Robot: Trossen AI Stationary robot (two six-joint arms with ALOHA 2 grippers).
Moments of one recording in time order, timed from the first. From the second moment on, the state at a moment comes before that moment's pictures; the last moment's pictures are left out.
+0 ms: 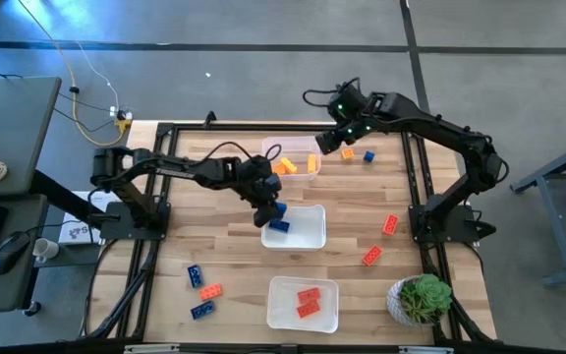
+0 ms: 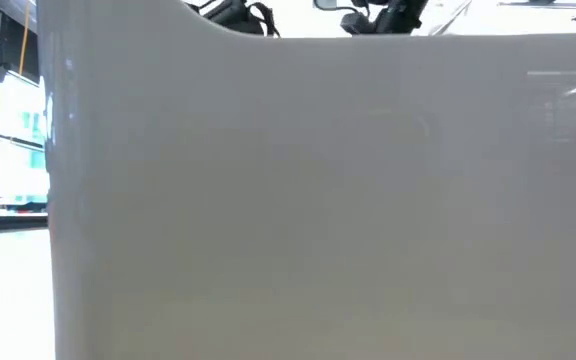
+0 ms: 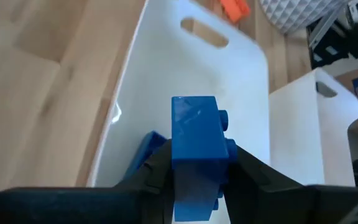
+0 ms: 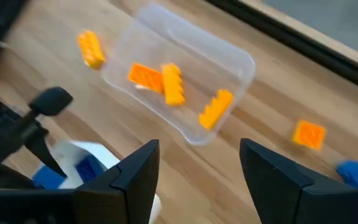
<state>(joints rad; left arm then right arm) 0.30 1.64 0.97 -0.16 0.43 -0.31 -0.47 1.57 1.62 -1.07 -0.02 0.50</state>
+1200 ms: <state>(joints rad) 0.35 1.65 1.22 -0.29 0.50 -0.16 -0.02 1.57 1.40 -1.55 -0.09 0.49</state>
